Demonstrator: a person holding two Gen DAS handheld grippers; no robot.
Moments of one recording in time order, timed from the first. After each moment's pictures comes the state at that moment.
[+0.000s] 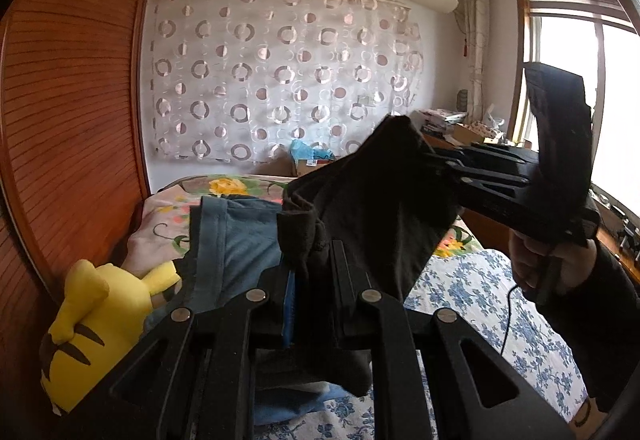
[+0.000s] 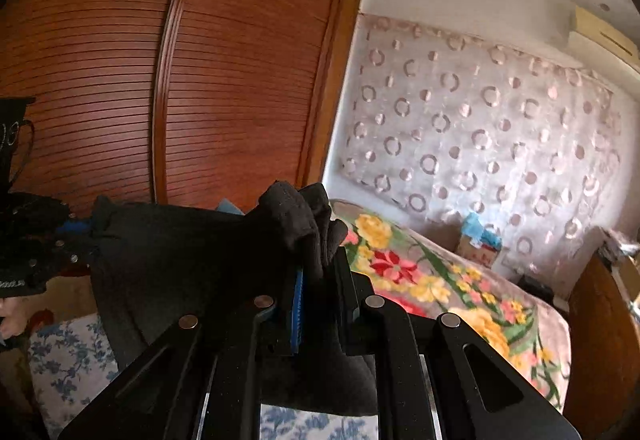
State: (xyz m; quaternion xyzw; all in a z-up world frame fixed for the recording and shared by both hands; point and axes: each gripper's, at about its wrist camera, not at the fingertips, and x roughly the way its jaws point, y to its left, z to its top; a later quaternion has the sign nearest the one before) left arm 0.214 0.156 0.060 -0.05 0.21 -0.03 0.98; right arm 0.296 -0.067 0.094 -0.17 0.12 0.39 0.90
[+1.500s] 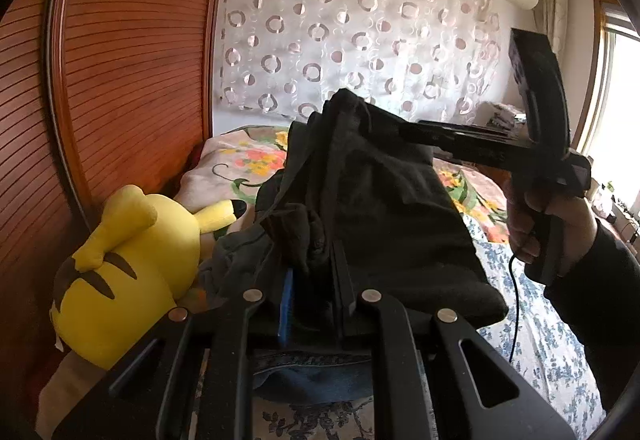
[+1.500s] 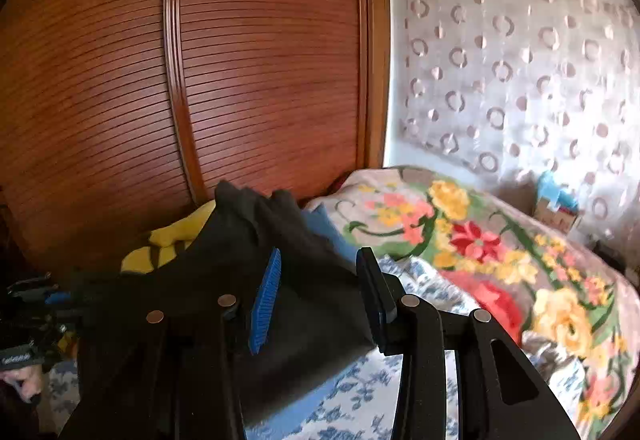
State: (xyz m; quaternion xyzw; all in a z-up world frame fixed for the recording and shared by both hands) left arm 0.221 0.198 0.004 -0.10 0.27 0.09 0.95; right arm 0.428 -0.042 0.073 -0.12 0.21 0.48 0.84
